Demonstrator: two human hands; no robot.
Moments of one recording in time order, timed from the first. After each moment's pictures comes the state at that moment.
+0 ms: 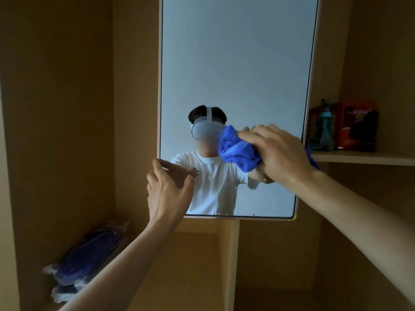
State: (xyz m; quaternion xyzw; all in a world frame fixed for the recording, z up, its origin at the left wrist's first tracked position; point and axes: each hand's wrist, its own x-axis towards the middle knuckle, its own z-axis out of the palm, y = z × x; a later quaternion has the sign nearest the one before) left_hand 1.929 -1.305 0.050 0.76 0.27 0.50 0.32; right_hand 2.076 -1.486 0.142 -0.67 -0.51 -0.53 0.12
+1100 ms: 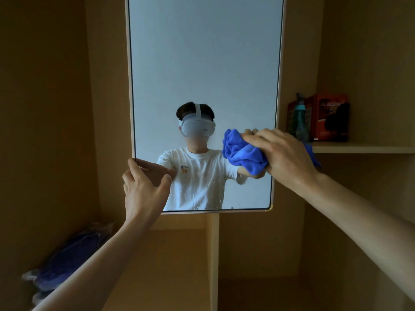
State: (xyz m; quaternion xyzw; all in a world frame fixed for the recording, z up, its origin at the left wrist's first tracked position) left_hand 1.938 -1.301 0.043 0.76 0.28 0.51 0.30; right_hand 2.106 -1.545 0.124 -0.70 -0.51 -0.49 0.13
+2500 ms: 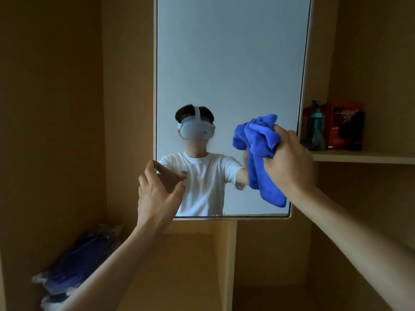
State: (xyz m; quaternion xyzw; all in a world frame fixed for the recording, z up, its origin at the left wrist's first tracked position) left_hand 1.923 -1.278 0.040 0.77 0.22 0.50 0.34; right_hand 2.085 -1.490 0.121 -0.76 -0.31 -0.49 0.30
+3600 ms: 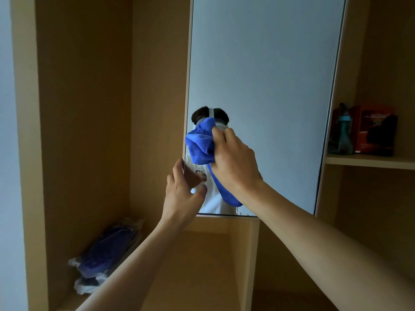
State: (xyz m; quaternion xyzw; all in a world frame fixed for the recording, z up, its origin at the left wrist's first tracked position) left_hand 1.917 -1.259 0.033 0.77 0.16 0.48 0.38; right_hand 1.983 -1.373 0.125 -0.75 -0.44 -0.47 0.19
